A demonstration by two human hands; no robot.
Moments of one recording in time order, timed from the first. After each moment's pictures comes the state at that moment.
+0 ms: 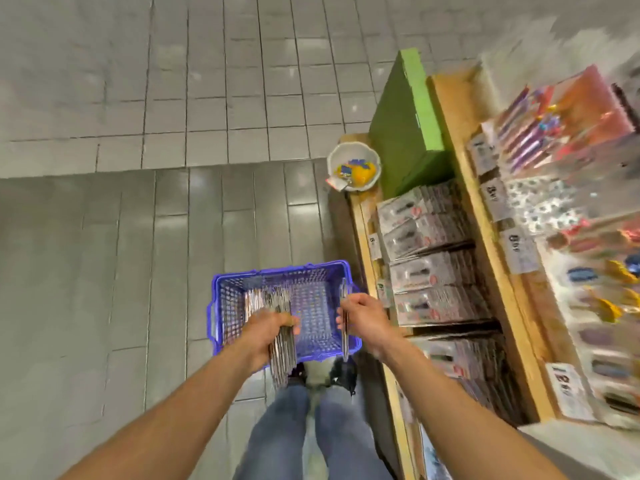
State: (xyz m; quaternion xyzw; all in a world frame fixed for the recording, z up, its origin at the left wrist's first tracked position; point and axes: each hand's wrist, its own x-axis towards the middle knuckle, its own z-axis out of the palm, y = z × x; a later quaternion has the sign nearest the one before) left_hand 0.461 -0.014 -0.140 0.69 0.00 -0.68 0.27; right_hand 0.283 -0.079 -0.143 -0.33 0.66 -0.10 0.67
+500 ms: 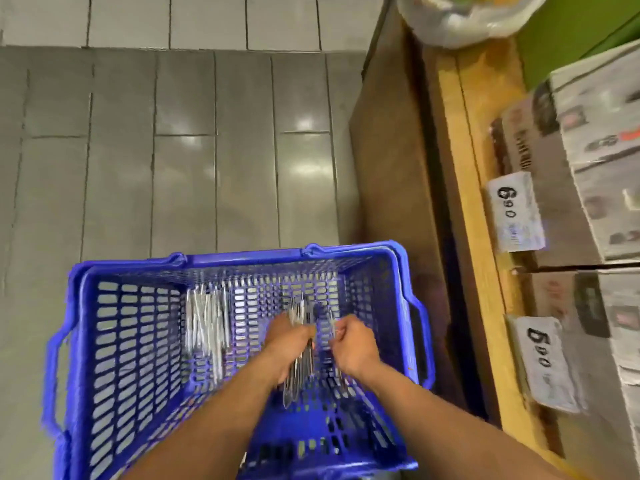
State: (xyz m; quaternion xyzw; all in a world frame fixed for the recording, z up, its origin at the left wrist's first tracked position) left_hand 0.423 -0.084 -0.625 0.78 -0.02 -0.60 0.19; right_hand 0.304 -0.114 -0.637 -0.49 0.70 0.16 0.50
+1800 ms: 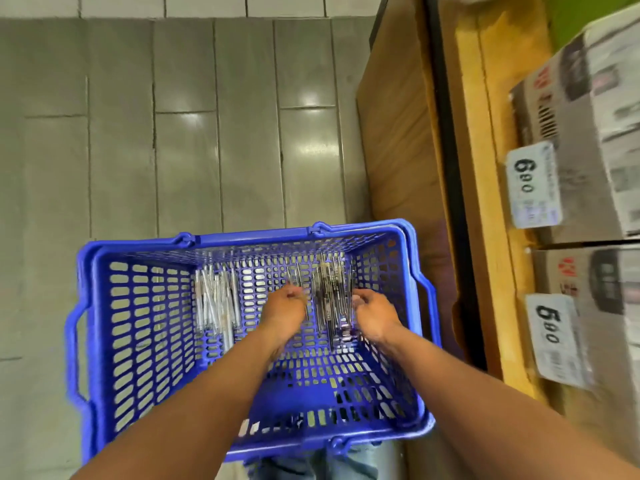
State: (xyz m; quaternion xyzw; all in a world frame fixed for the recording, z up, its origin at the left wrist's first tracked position) left_hand 0.442 -0.081 -0.657 0.76 -0.10 -0.62 0.18; right_hand 0.284 -0.137 -0.650 -0.46 0.68 0.15 0.55
